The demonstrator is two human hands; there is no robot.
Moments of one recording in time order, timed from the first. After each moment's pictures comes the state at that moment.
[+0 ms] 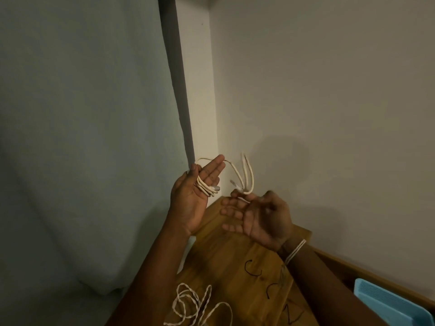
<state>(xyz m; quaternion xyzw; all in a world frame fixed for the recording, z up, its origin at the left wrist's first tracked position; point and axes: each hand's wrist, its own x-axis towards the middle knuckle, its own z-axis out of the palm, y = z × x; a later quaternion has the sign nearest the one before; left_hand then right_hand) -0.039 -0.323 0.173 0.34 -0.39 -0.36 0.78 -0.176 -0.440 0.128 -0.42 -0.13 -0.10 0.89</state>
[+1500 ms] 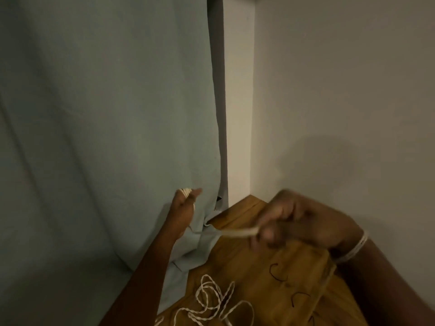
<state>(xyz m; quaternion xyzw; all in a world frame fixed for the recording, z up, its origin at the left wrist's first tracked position) 0.062 -0.270 0.103 0.67 -0.27 -0.10 0.68 -0.209 -0.402 0.220 -0.84 -0.30 -0.04 0.45</state>
